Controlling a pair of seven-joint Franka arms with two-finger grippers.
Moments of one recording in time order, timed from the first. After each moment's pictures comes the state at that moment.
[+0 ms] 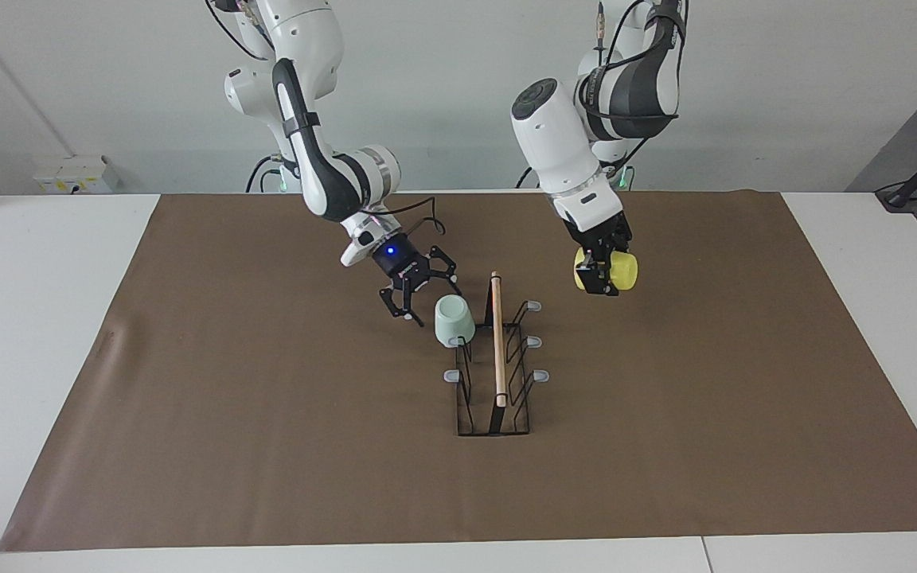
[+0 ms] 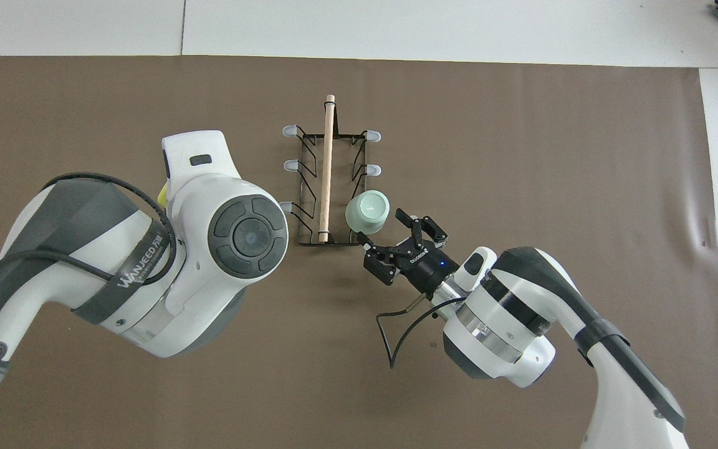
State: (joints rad) left arm -0.93 0.09 0.36 -1.87 0.64 1.93 -1.71; right arm 0.43 0.18 0.11 -2.22 2.70 2.75 -2.41
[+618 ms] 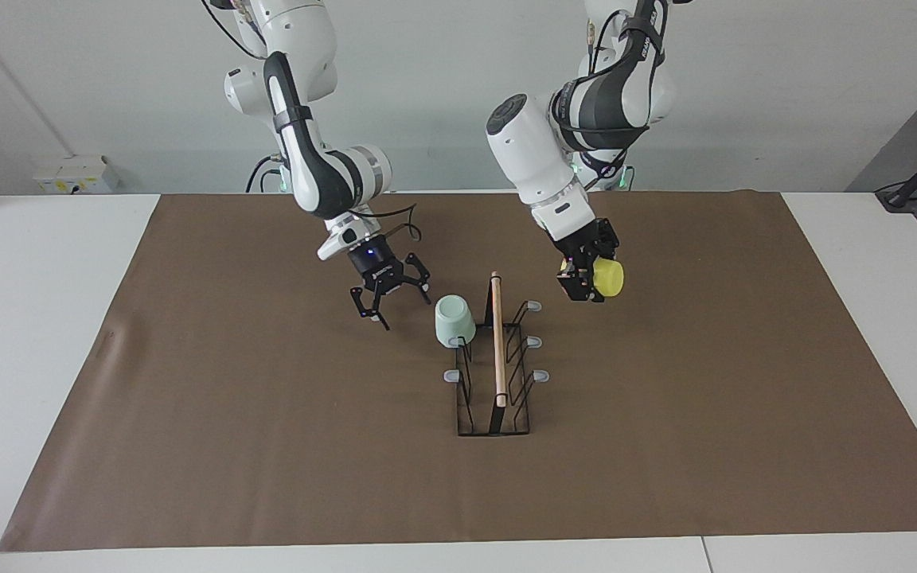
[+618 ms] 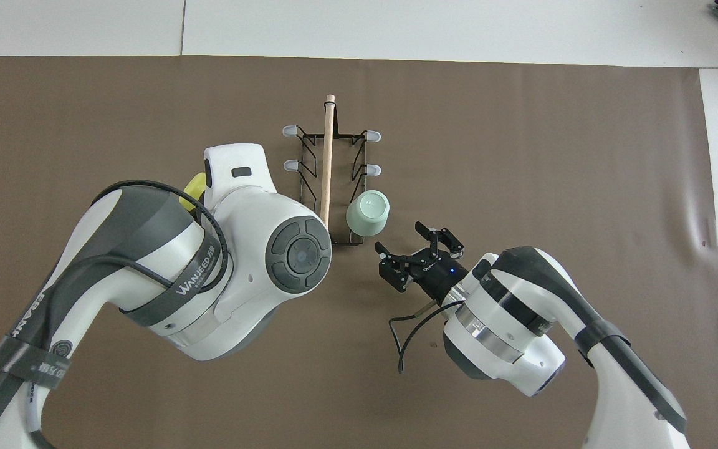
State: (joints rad) left arm -0.96 0.14 0.36 -1.86 0.68 1.93 -1.75; right arm 0.36 0.15 0.10 -2.20 2.52 2.96 -2.52
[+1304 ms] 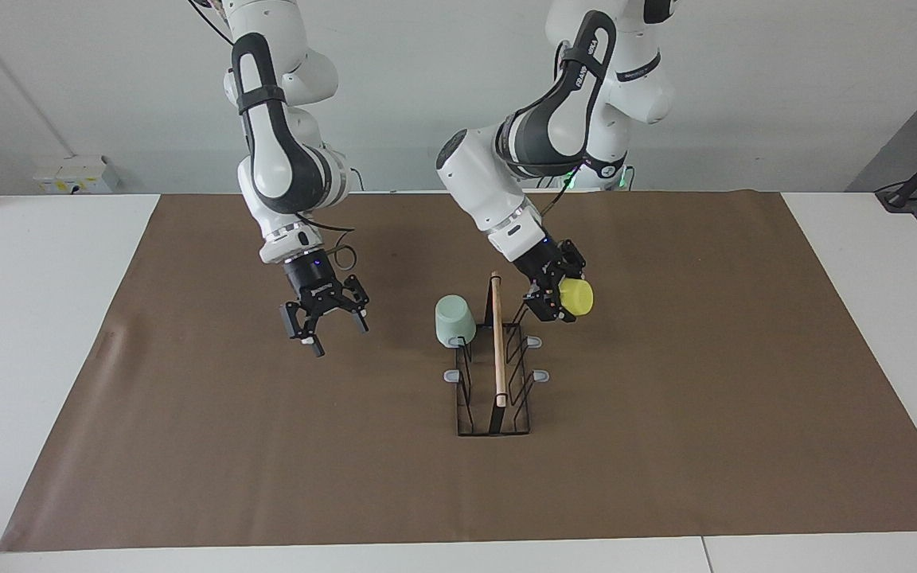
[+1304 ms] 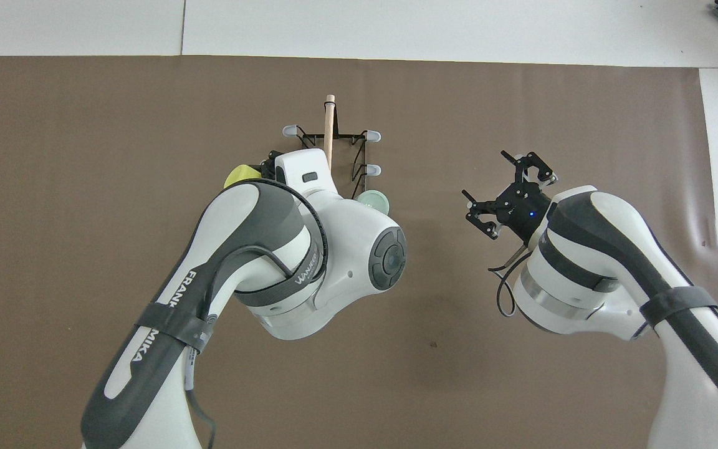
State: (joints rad) left arm -1.02 0.34 0.37 -1.71 0.77 1.88 -1.94; right arm 0.21 0.15 0.10 -2.12 1.94 3.00 -2.59
